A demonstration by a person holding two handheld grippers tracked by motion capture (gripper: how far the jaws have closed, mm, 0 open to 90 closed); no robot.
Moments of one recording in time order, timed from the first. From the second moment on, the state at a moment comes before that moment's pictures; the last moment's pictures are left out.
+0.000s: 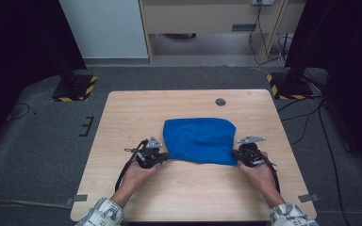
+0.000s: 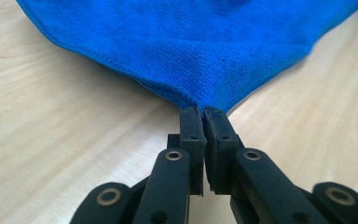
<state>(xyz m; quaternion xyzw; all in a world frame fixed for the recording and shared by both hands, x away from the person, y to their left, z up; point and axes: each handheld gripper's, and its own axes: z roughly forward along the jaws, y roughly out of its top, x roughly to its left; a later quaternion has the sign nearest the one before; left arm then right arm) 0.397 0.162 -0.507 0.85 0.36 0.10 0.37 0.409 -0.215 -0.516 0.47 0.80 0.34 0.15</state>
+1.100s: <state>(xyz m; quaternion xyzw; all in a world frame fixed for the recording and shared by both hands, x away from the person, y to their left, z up) 0.360 0.173 -0.482 0.86 0.33 0.12 0.38 0.345 -0.244 -0.485 0.45 0.81 0.35 0.14</state>
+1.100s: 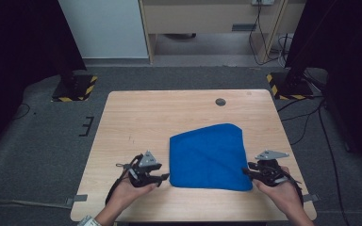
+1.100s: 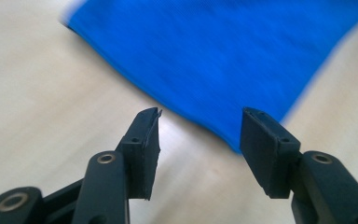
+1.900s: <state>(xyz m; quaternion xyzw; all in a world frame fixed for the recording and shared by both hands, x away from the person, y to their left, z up) 0.506 0.133 -0.520 0.85 0.37 0.12 0.35 0.407 -0.215 -0.520 0.45 0.81 0.35 0.16</state>
